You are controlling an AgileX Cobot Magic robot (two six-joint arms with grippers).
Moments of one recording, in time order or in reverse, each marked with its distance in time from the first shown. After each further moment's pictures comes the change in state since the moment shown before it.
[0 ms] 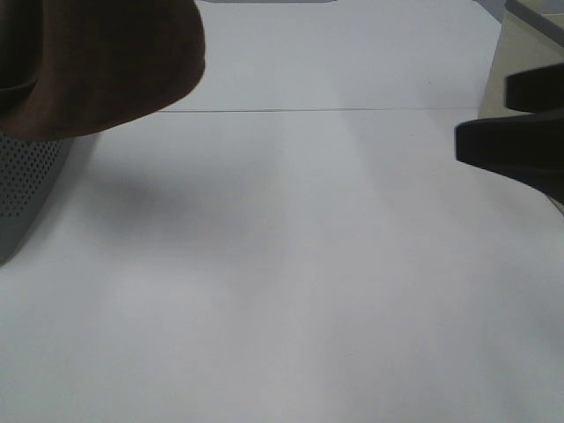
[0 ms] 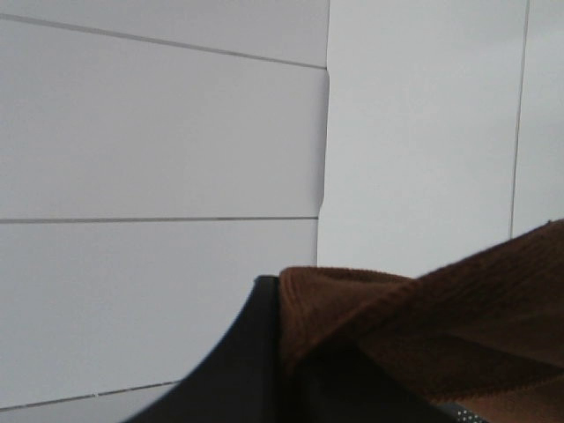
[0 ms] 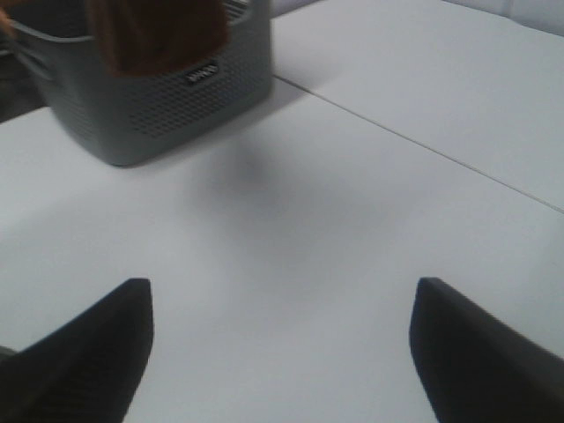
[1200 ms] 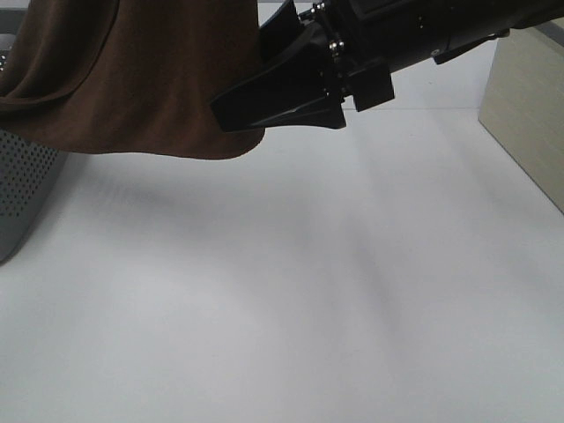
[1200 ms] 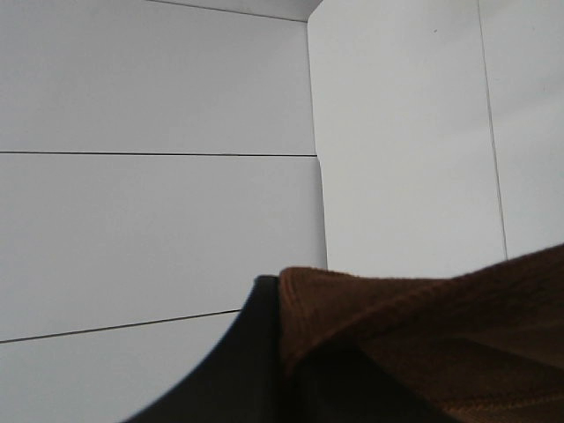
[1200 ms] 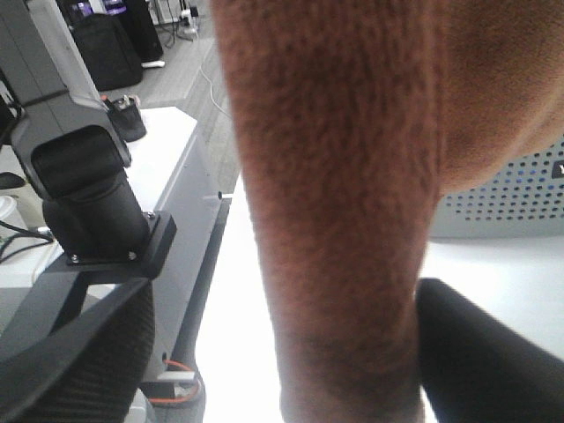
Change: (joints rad) left arm -0.144 0.045 0.000 -0.004 -0.049 0.028; right arm 0.399 0.832 -0.643 0.059 0.348 -0.186
